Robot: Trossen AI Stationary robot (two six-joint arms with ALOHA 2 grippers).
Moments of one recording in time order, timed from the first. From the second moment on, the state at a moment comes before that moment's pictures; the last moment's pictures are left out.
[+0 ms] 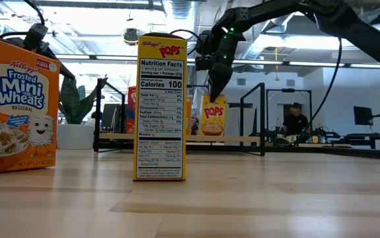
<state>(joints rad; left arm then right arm) -0.58 0.17 0.19 -0.64 -1.24 -1.44 -0.63 2.23 2.28 -1.26 -0.08 -0.62</state>
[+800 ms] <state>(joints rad) -0.58 0.17 0.19 -0.64 -1.24 -1.44 -0.62 2.20 2.35 -1.22 0.01 -0.59</state>
